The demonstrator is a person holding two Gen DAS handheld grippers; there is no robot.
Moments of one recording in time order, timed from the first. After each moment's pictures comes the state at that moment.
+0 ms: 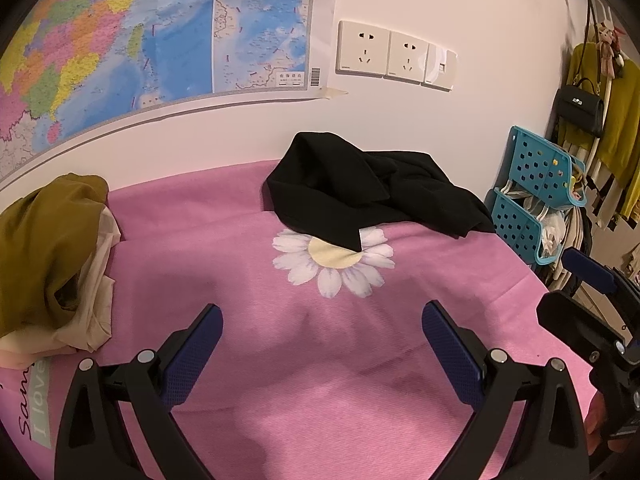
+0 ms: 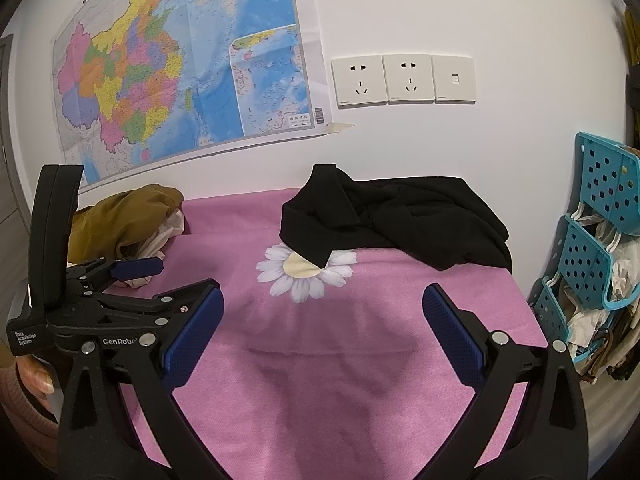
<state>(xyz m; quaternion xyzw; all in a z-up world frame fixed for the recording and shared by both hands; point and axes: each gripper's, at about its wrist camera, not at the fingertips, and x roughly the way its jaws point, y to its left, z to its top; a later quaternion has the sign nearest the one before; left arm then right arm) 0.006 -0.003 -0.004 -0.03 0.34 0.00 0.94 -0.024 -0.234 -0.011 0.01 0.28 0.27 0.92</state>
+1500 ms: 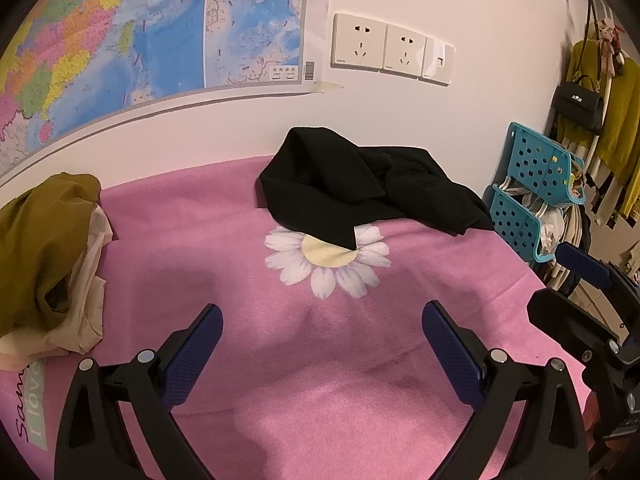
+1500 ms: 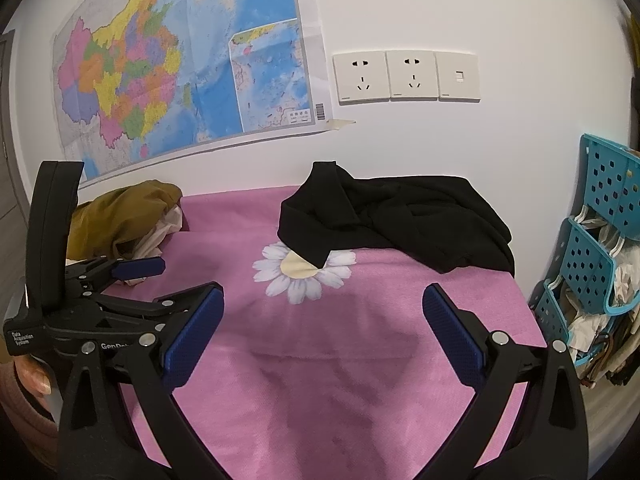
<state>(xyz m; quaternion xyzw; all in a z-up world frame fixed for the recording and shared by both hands) 0.013 -0.009 -0.007 -0.03 0.35 -0.01 0.94 -0.015 -0.233 -0.014 0.00 0.29 0.28 0.92</state>
